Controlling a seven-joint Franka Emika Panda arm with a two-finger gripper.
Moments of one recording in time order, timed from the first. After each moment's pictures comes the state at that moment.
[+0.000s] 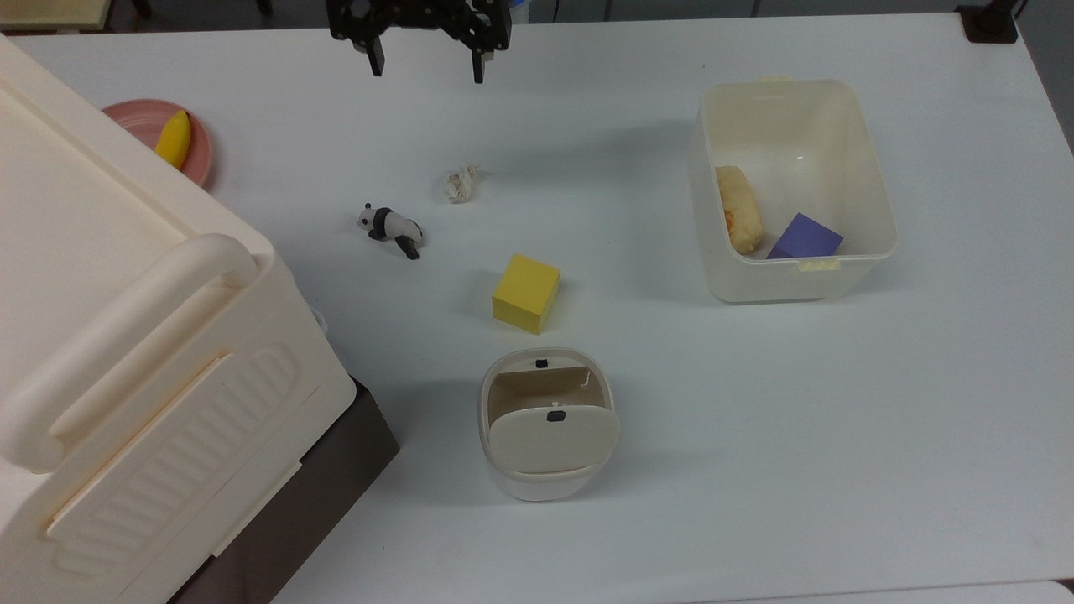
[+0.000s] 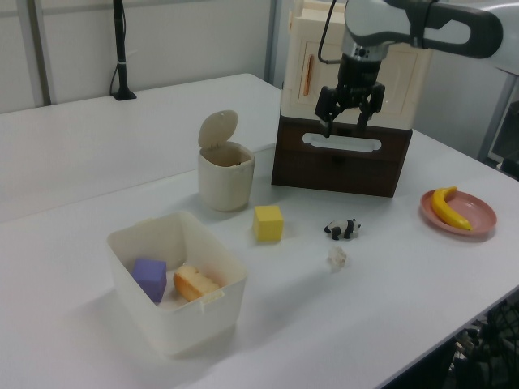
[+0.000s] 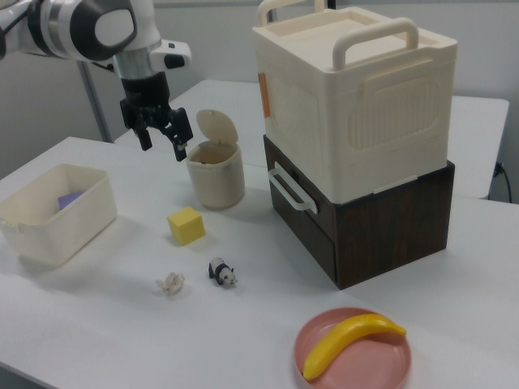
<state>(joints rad) 0.14 0.03 -0.16 -1.62 0.01 1.69 0.07</state>
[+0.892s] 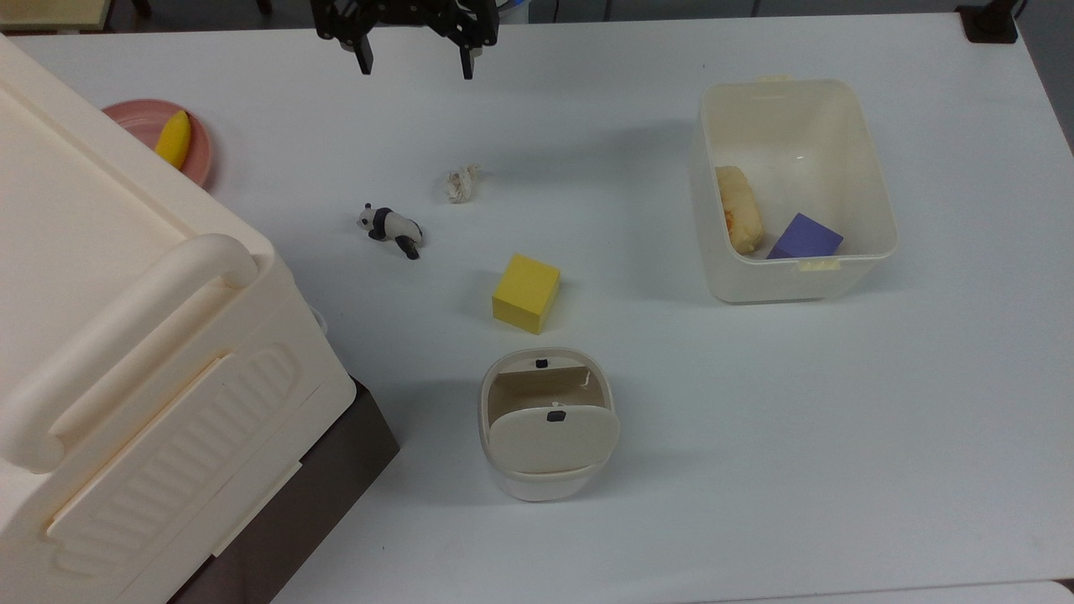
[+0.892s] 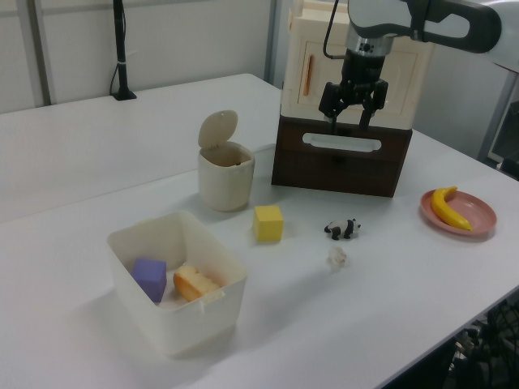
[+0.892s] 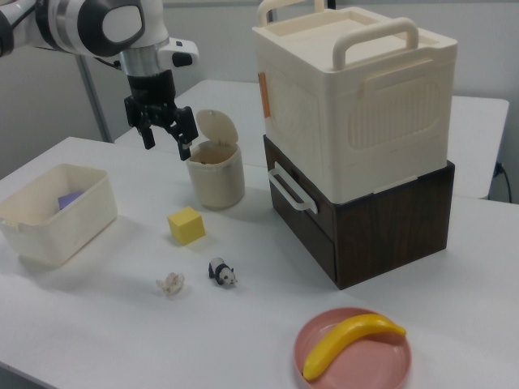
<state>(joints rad) 0.11 0.06 -0.15 -1.58 0.04 1.66 0.03</state>
